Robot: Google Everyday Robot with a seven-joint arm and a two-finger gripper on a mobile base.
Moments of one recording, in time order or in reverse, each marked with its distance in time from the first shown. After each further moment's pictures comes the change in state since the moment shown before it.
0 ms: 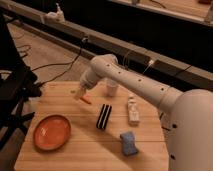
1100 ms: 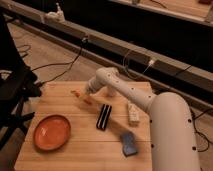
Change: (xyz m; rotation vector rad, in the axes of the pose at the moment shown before) arm 0.086 -0.079 0.091 0.066 -0.028 0.169
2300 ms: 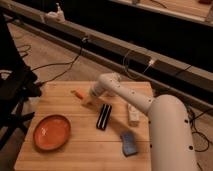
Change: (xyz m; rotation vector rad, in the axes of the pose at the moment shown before) arm 0.031 -0.015 0.019 0.045 0.024 0.064
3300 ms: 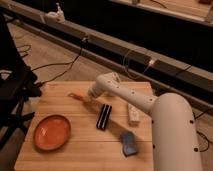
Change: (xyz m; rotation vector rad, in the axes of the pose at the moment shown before) arm -0.012 0.026 -0.020 -0.013 0.005 -0.016
